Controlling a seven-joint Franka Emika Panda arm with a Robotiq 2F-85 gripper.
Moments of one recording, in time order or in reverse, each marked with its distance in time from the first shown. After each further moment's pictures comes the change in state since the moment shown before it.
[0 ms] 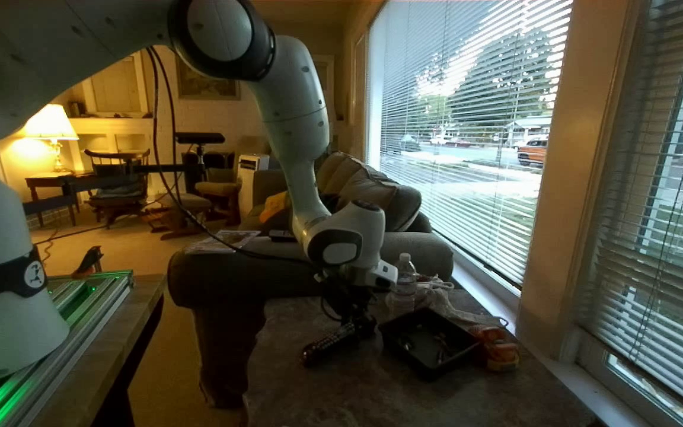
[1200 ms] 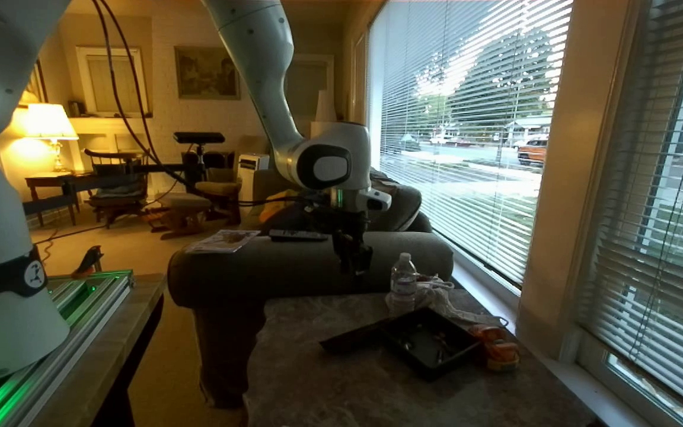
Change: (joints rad) arm 0.178 -0.430 -0.132 -0.262 -0.019 -0.101 0.164
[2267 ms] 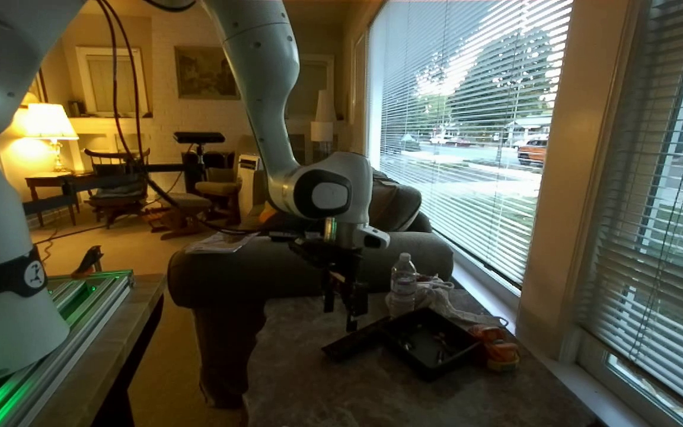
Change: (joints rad) arm -0.016 0.073 -0.100 -0.059 -0.150 -0.032 0.020
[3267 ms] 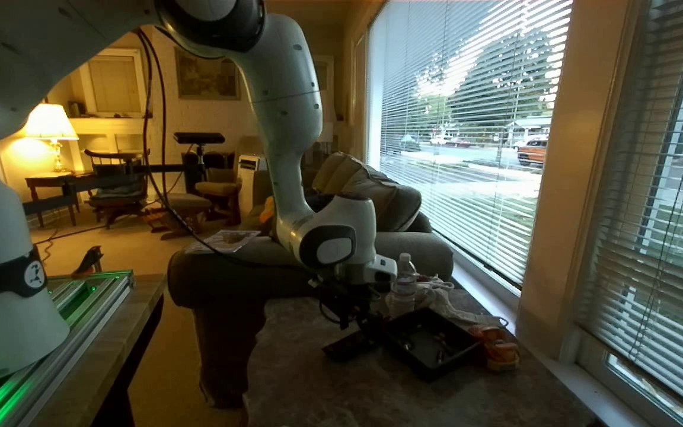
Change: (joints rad) arm -0.166 0.260 0.151 0.163 -0.014 0.283 -0.138
